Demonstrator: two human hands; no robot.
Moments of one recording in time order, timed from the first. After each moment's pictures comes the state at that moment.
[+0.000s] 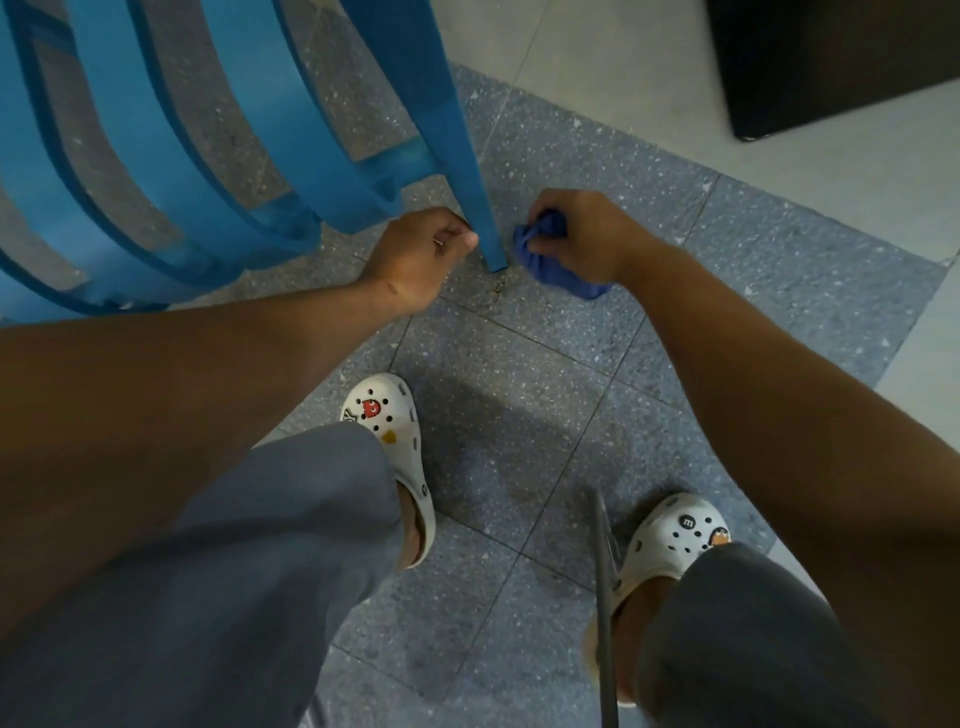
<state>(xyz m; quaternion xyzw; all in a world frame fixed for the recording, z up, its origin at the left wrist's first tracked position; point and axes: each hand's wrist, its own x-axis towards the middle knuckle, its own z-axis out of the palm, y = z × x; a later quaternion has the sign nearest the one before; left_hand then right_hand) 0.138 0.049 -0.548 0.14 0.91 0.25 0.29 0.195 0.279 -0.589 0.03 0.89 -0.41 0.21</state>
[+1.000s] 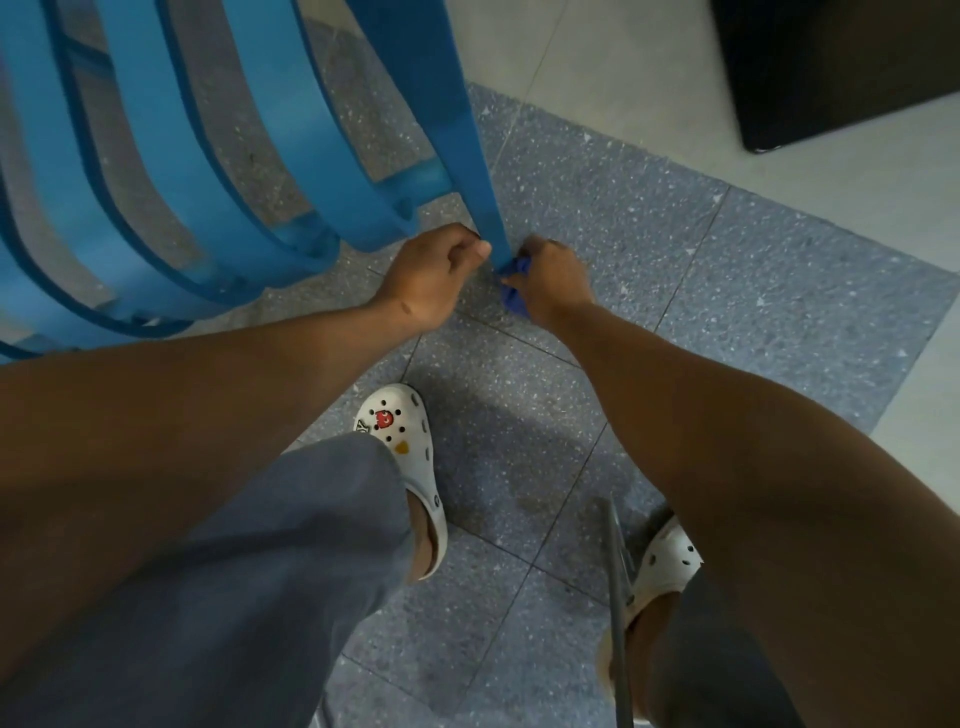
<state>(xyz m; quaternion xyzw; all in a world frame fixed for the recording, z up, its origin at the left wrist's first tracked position) 0.145 0.049 -0.533 0.15 0.91 0.25 0.29 0.202 0.205 -0.635 0.23 0.86 -0.42 0.18</state>
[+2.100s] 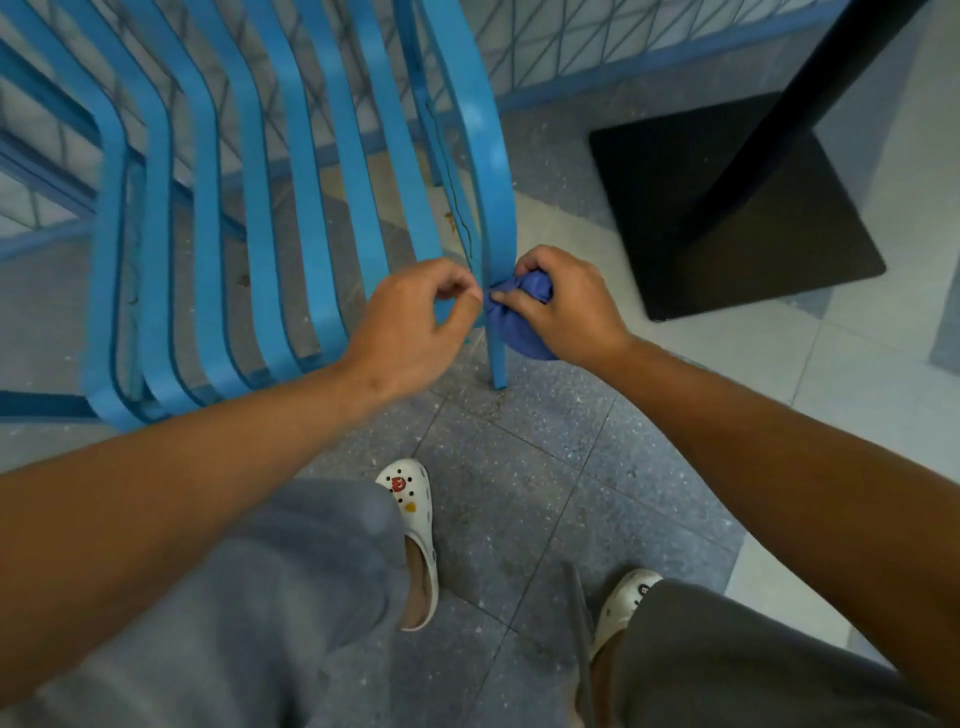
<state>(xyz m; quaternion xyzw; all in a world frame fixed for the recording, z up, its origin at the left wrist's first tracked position) 0.179 0.026 -0.277 0.25 0.89 0.37 0.07 0.206 0.230 -0.337 0.02 0.90 -0.43 -0.09</state>
